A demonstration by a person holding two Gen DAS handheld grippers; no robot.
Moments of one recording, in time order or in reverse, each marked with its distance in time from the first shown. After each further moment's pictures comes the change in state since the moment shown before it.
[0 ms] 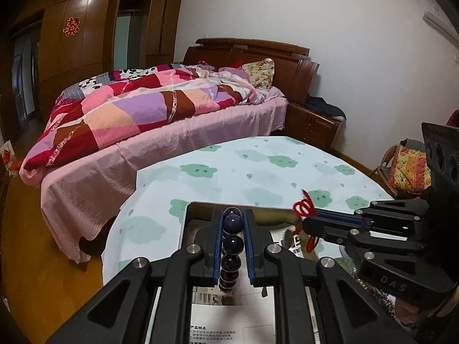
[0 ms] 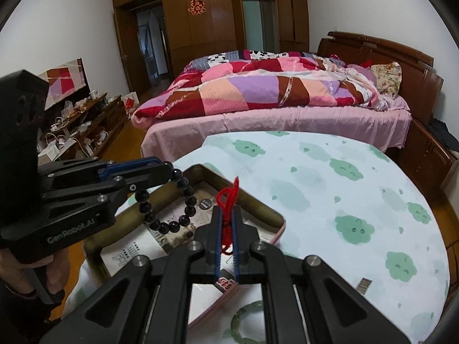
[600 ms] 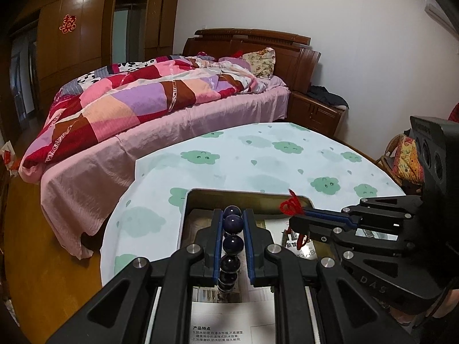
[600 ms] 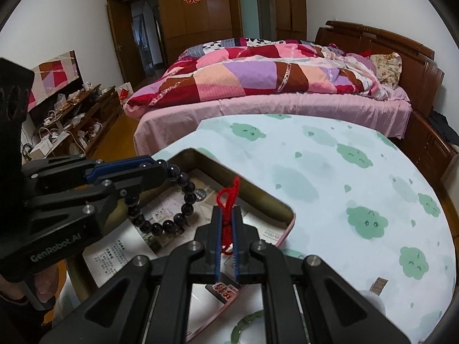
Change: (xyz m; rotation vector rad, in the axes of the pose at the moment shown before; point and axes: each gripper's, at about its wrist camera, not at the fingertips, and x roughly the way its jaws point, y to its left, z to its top) left arm 0.016 0.001 -0.007 0.017 0.049 0.008; right arm 0.024 0.002 -0.003 0.012 0.059 -0.017
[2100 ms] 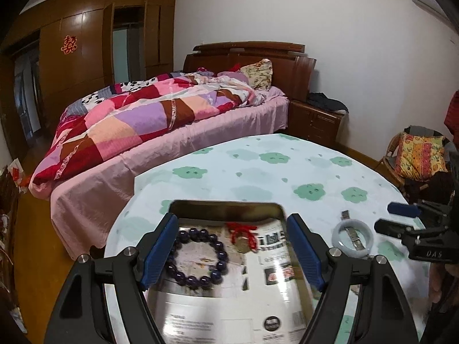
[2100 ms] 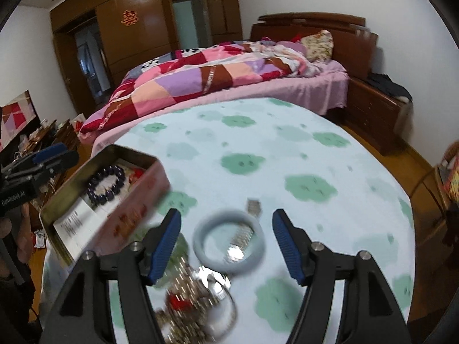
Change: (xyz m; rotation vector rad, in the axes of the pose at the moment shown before) left arm -0.025 -0.046 -0.005 0.062 -0.079 0.051; right arm -0.090 -0.097 -0.078 0.230 -0.048 -0.191
